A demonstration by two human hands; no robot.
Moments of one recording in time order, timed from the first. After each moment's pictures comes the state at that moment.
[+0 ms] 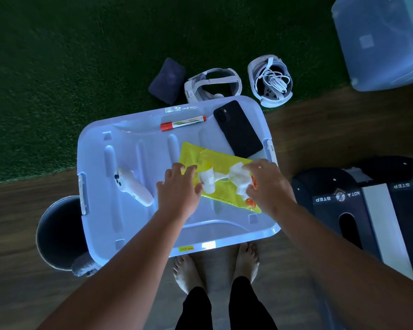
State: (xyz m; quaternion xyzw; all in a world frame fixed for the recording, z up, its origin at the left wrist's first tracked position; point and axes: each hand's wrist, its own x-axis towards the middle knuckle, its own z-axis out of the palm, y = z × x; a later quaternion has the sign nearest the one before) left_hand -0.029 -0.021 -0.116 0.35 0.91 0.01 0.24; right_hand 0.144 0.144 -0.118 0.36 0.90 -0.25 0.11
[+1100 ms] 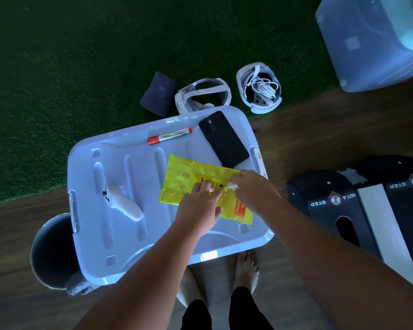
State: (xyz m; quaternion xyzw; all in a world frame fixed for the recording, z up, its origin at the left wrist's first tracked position) left_hand 0.018 0.018 -0.129 0.54 0.80 -0.05 0.26; right_hand 0.131 0.167 -0.137 0.28 0.92 -0.21 0.20
